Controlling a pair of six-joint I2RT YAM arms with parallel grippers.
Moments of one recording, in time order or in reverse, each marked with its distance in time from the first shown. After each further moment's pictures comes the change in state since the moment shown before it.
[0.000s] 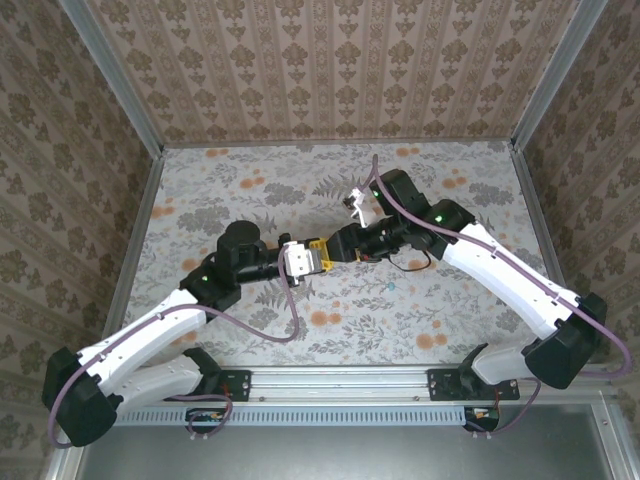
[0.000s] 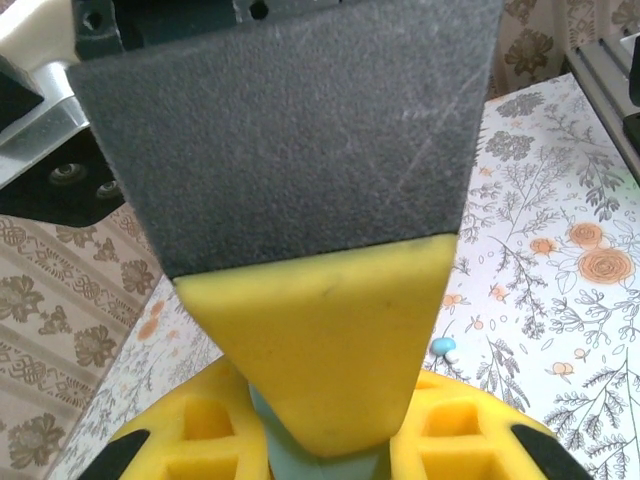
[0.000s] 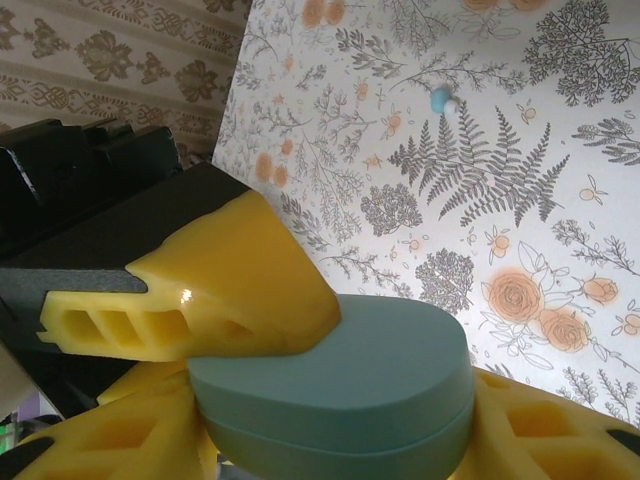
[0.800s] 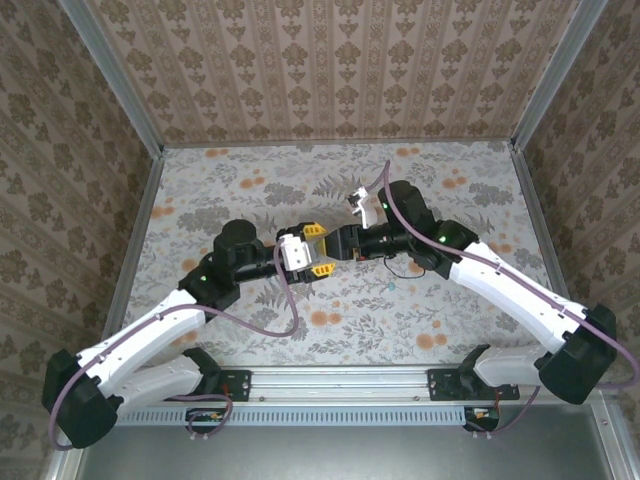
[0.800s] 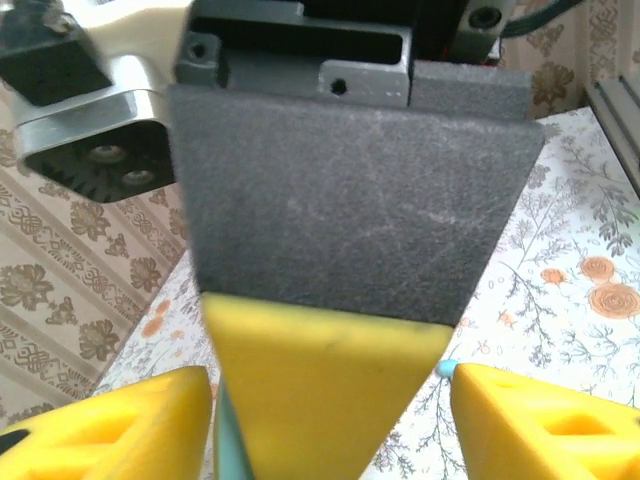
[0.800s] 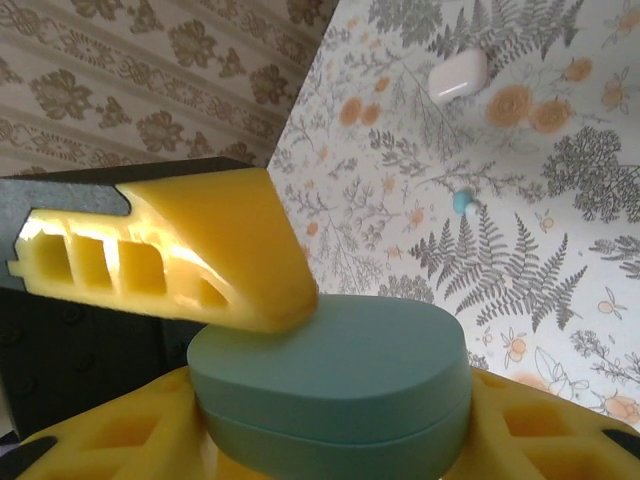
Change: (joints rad) left arm 0.012 -0.016 0.000 0.043 -0.013 -0.101; right arm 0.006 -0.117 -0.222 0.377 0.070 0.069
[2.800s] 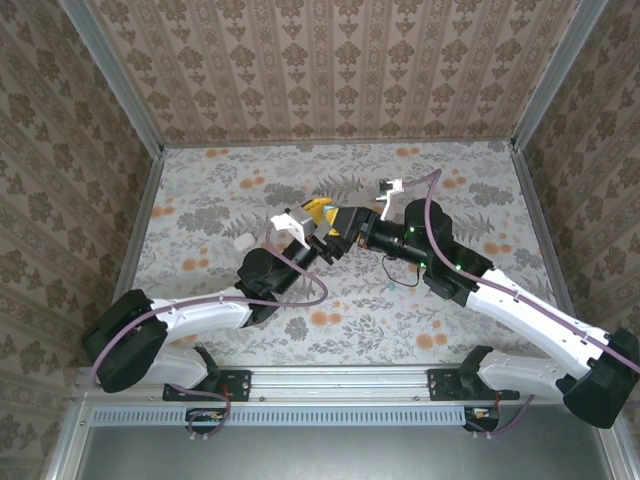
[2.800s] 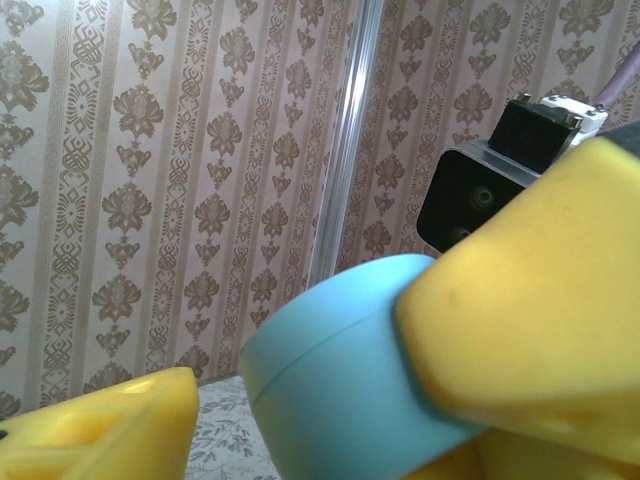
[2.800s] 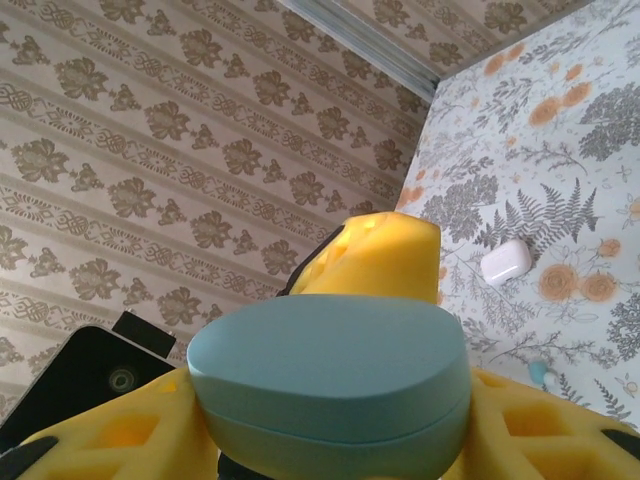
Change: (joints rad) left arm -0.200 0.371 -0.148 1.085 -0.601 -0.685; right arm 0.066 -0.169 -0.190 0.440 0.330 0.324
